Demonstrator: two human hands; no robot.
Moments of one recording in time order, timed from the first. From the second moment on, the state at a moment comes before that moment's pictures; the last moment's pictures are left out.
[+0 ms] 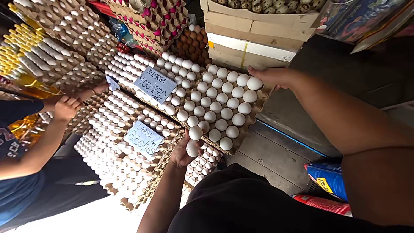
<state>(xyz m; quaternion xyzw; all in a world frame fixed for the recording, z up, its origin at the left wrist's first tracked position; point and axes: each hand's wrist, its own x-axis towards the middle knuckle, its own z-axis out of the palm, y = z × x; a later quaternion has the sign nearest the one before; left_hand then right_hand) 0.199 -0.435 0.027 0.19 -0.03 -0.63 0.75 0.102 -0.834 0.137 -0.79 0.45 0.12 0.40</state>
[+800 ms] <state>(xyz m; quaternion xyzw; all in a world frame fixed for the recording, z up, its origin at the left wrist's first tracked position) 0.180 -0.343 0.001 0.26 -0.03 -0.58 0.77 0.056 -0.832 0.086 -0.95 0.24 -0.06 0.20</state>
